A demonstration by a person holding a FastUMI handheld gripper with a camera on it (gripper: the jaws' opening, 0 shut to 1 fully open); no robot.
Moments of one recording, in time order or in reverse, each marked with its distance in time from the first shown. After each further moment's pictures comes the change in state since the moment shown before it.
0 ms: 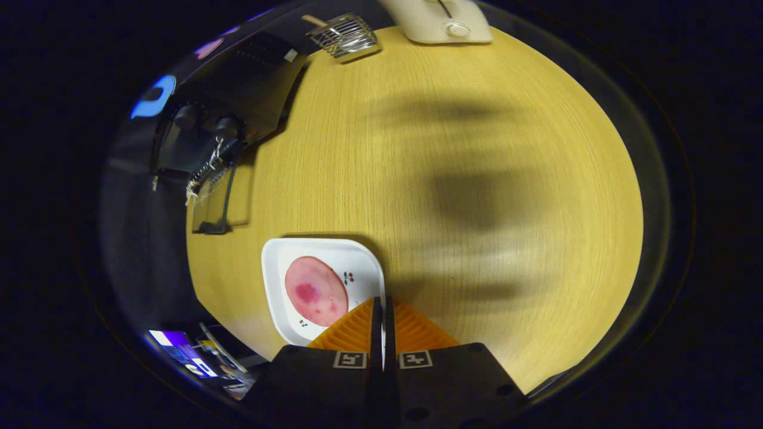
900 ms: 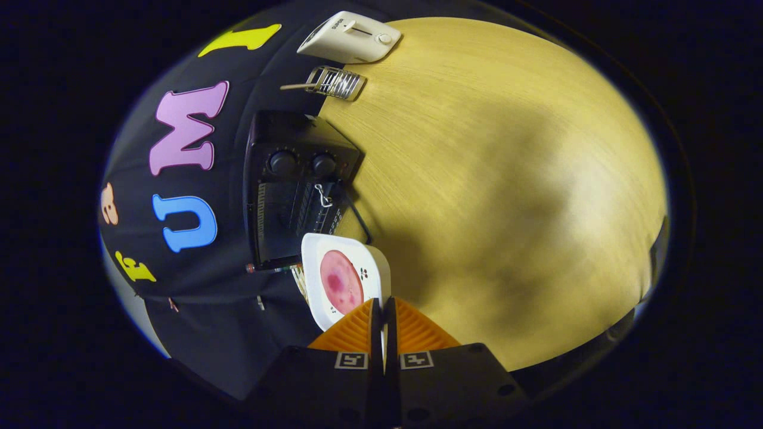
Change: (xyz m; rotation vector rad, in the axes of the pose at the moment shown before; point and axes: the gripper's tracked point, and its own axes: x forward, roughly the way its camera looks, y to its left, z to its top) arm 0.025 0.213 -0.023 0.599 -0.308 0.299
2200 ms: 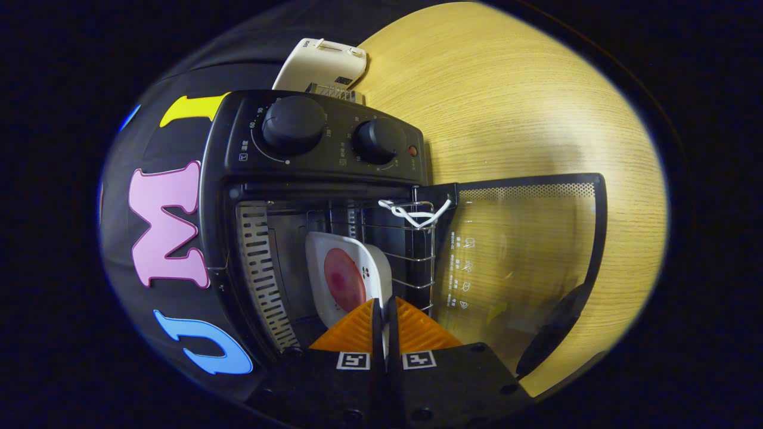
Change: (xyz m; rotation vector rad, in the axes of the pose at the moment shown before) arm 0.199 0.142 0.056 0.460 -0.504 0.120
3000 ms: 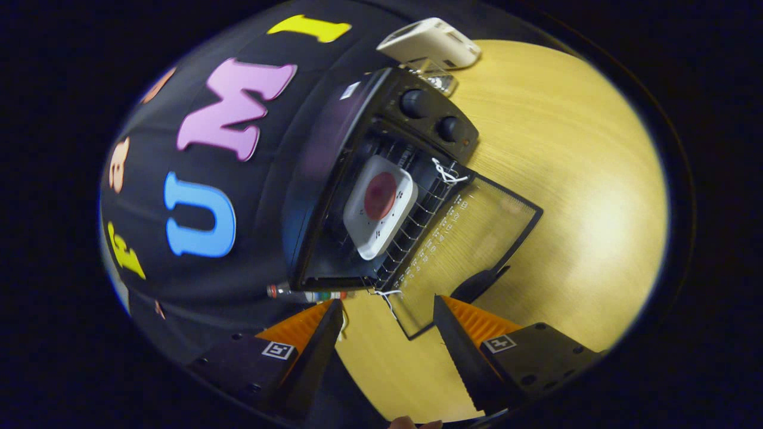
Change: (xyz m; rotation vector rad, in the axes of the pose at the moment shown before) arm -0.152 -0.029 -0.039 -0.723 0.264 0.067
